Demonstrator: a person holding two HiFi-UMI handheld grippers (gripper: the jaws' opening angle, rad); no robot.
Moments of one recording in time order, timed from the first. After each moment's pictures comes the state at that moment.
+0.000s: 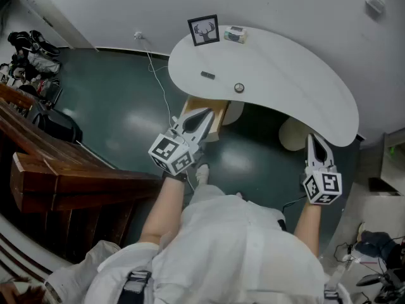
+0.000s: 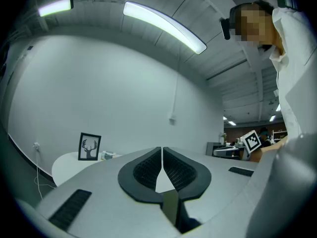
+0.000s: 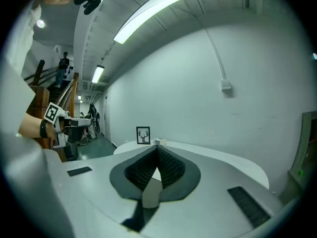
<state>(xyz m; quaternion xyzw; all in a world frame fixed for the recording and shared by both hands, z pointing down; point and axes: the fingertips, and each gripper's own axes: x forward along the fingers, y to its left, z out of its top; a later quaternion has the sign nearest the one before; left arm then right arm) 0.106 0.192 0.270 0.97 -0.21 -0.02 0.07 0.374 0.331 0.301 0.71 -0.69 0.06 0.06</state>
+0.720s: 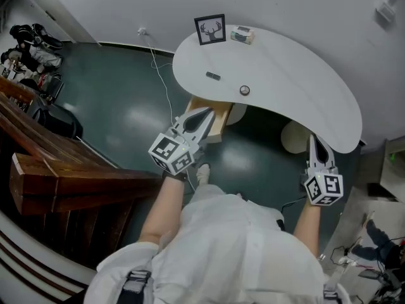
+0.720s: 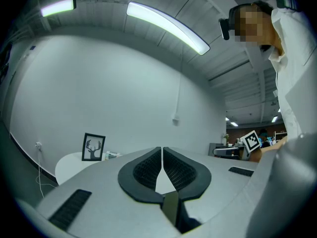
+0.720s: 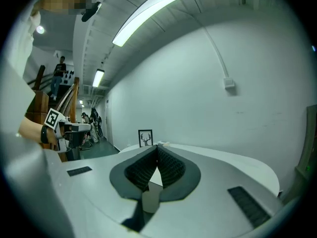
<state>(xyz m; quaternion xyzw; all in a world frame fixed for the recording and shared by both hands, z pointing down) 0.096 0.165 0.275 0.97 -0.22 -0.03 0.08 0.369 0.301 0.300 0.71 -0.70 0.06 0.04</state>
